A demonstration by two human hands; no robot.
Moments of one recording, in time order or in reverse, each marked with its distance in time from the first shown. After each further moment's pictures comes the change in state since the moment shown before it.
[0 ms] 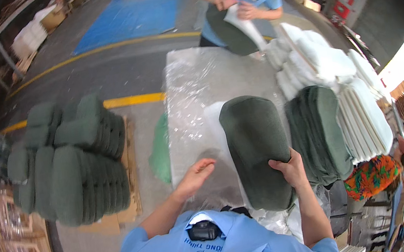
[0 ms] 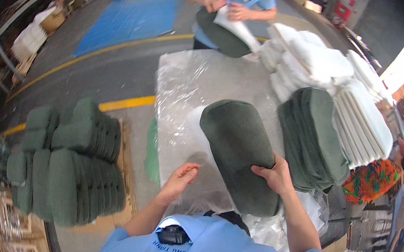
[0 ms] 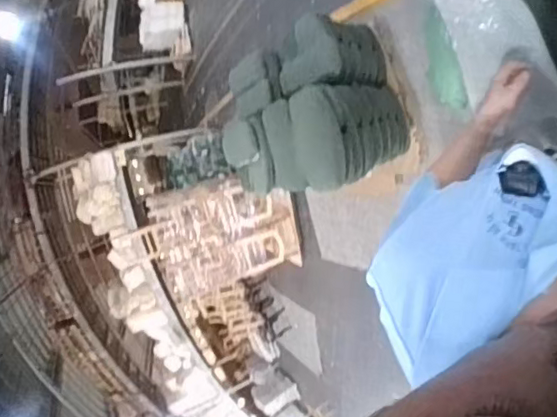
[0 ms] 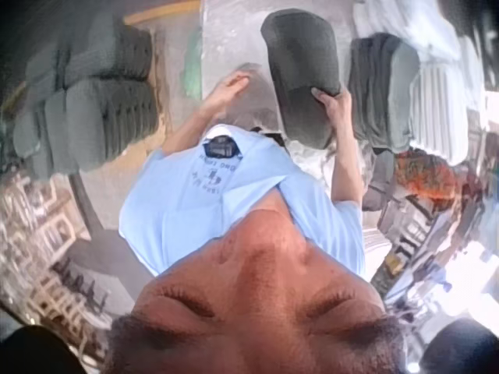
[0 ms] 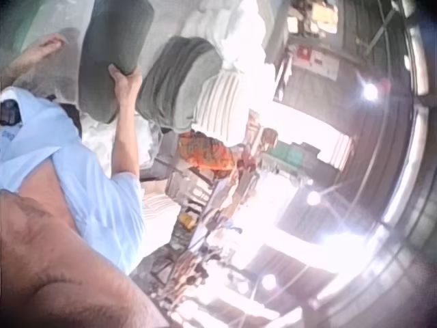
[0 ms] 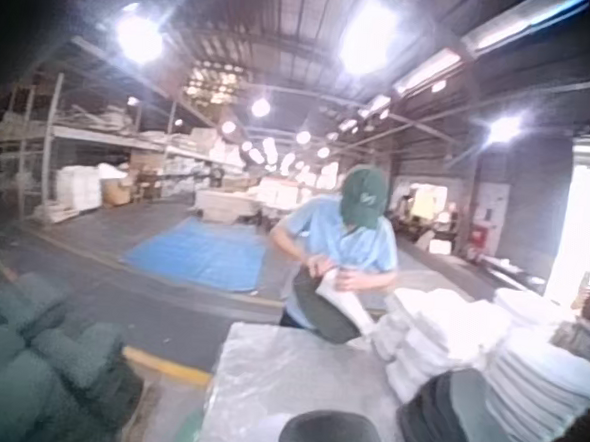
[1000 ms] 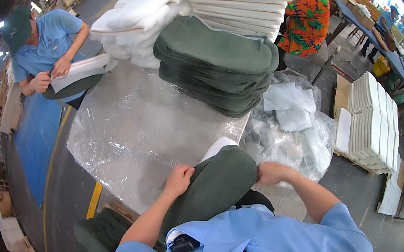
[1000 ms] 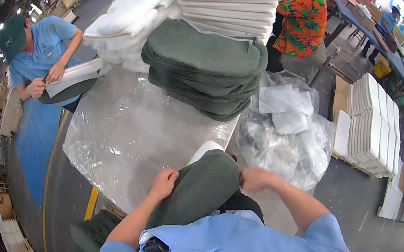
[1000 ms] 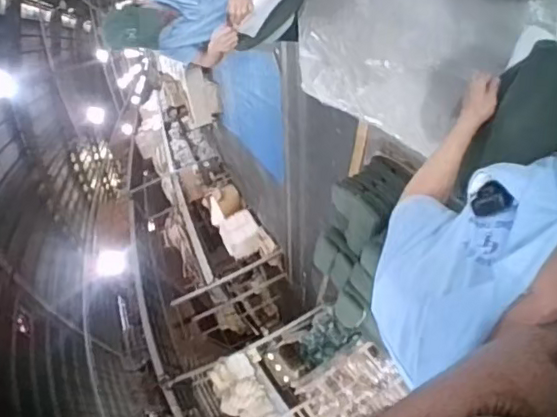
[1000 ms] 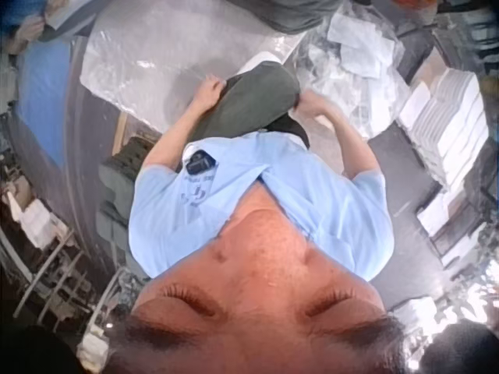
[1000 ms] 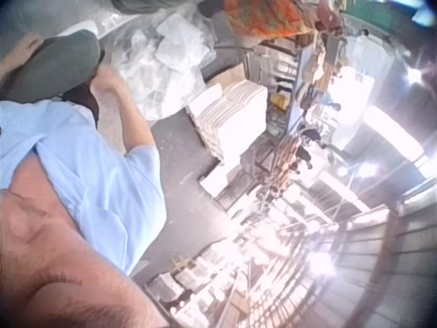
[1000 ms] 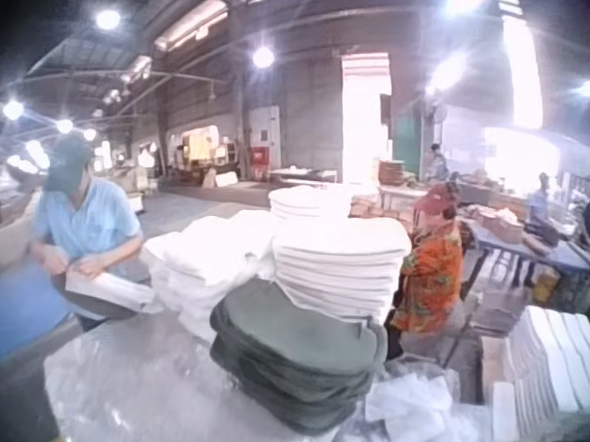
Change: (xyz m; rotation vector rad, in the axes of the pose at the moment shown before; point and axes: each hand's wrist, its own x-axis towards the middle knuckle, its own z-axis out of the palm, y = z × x) left_hand 0.105 -0.030 0.119 1.160 -0.763 0.229; right_hand -0.184 0.160 -0.046 -0.449 -0.430 0.564
